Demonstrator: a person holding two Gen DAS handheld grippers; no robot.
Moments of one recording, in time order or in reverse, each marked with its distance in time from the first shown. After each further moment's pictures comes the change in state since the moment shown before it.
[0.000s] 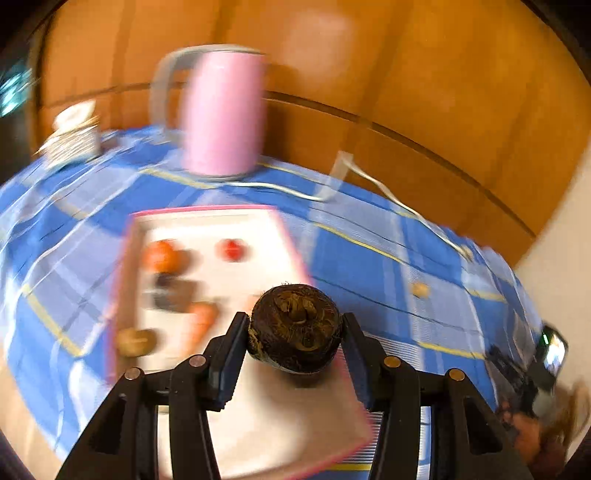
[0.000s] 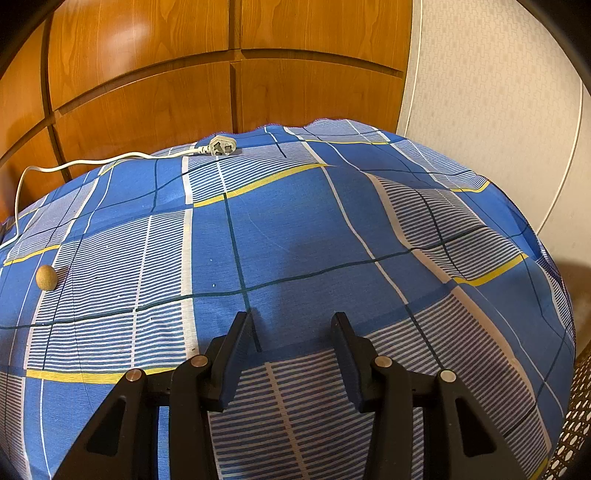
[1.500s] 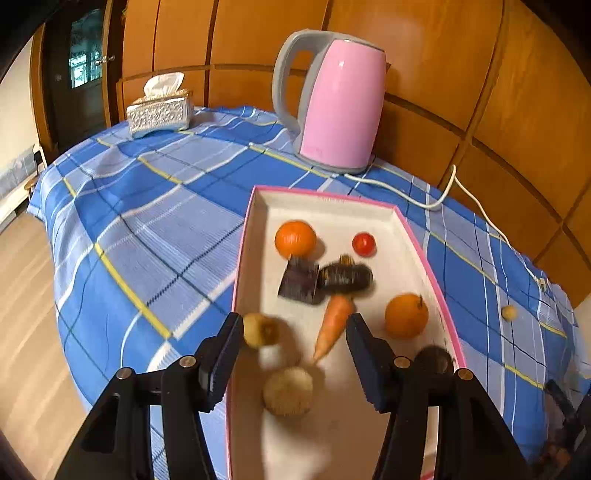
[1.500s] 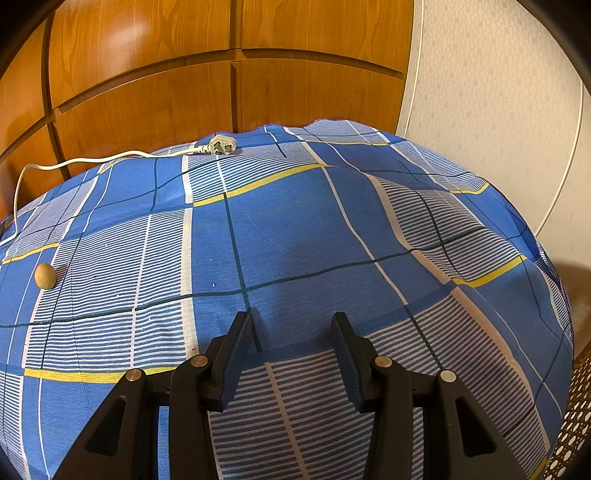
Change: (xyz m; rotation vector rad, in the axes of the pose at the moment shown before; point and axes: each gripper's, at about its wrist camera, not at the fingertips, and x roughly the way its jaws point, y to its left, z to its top) left arm 0.007 0.061 -0.017 -0.117 0.004 0.247; right arm 0.000 0.000 0.000 -0.004 -0.001 -0.004
